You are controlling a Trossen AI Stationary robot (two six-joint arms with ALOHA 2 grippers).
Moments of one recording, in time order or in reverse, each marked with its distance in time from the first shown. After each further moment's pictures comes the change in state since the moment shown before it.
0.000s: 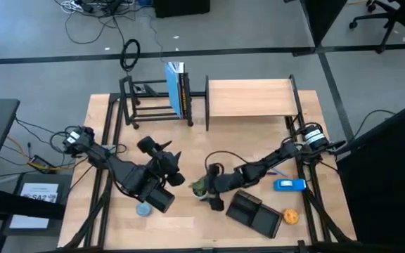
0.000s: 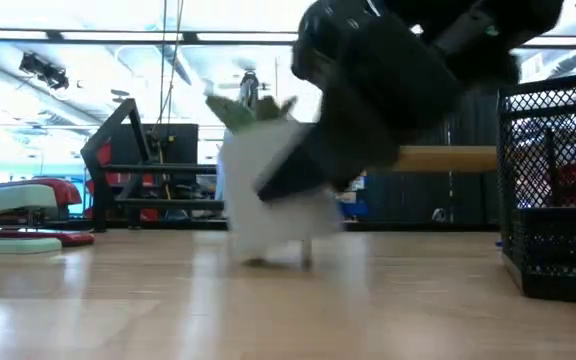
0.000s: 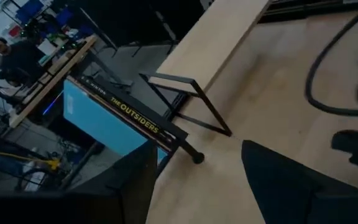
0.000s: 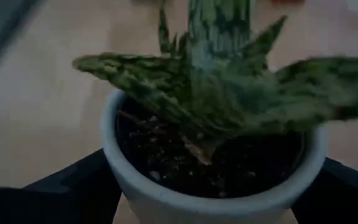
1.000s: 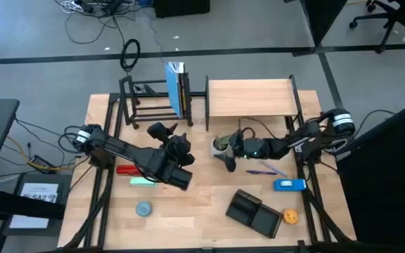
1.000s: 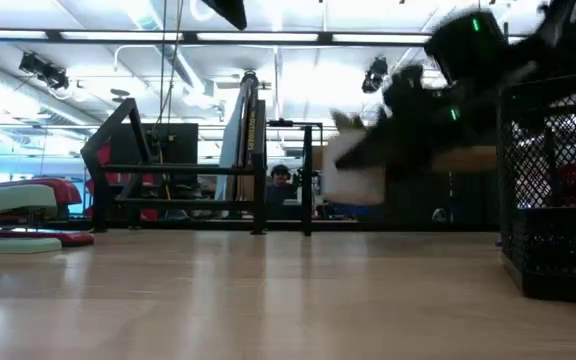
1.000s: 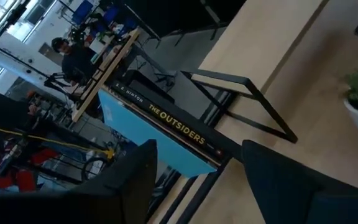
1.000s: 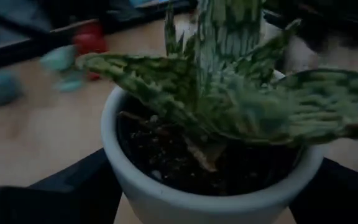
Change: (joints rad) left arm 0.202 0.063 0.001 0.019 -0.077 0.154; right arm -0.272 -0.381 -0.480 0.418 0.079 -0.005
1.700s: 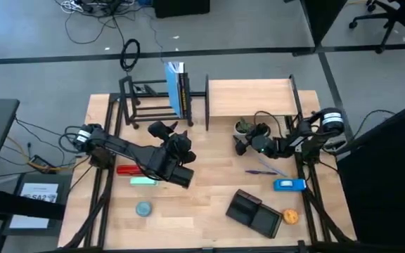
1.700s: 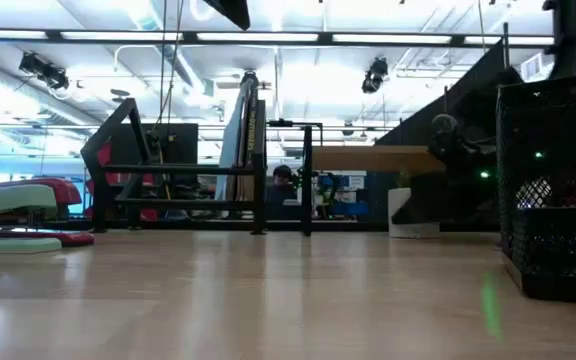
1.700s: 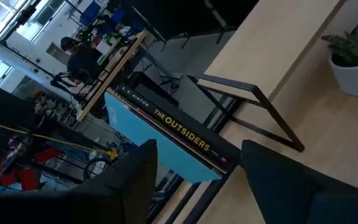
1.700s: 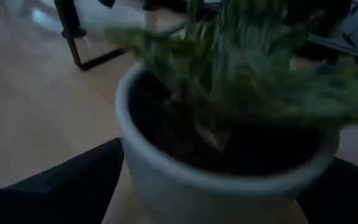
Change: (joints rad) left arm 0.029 0.001 -0.003 0.035 -0.031 0.009; right arm -0.177 0.135 -0.318 0.309 0.405 0.066
